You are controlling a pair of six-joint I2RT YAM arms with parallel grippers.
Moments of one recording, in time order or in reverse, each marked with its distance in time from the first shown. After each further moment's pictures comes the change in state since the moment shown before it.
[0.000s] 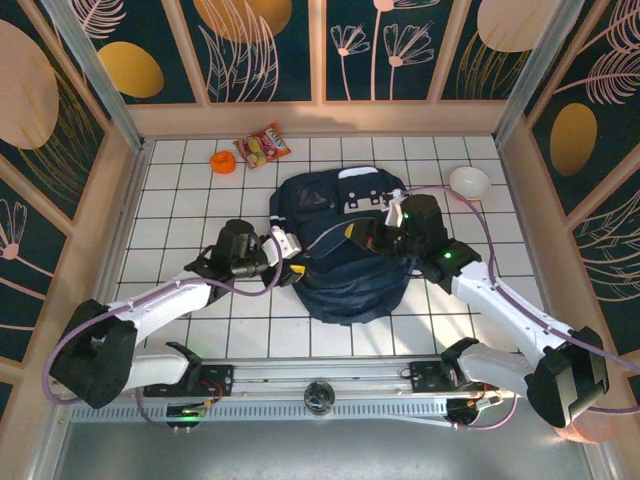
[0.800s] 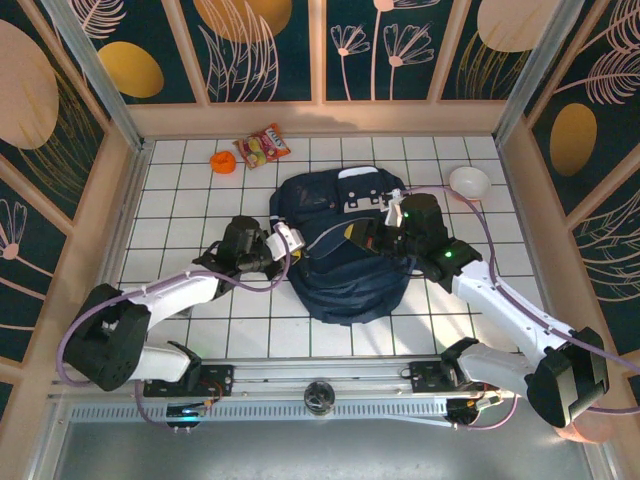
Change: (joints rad) left arm 0.000 0.100 0.039 0.068 -0.103 0.037; right arm 0.000 0.000 0.014 -0.029 -0.023 0.000
